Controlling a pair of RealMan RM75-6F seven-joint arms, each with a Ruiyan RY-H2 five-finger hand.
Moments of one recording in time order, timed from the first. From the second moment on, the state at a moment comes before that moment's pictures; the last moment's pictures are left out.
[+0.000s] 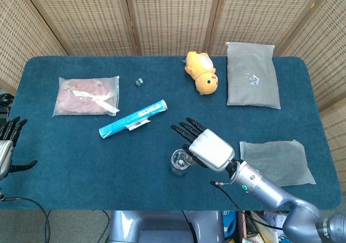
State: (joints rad) left arm -0.20 -0.95 -0.09 -1.81 1.28 1.31 0.12; right arm 0.80 -1.02 0.19 -2.04 -1.42 0.88 -0.38
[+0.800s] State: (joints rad) left arm -0.20 -0.94 -0.09 -1.80 1.28 1.31 0.10; right arm 0.88 -1.13 0.19 -2.04 -1.25 0.87 -0.57
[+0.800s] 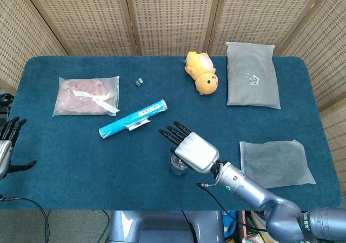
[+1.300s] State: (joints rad) left arm -0.20 -0.94 -0.09 -1.80 1.28 1.31 0.09; right arm 0.91 -1.15 0.17 -2.04 -1.21 0.89 -0.61
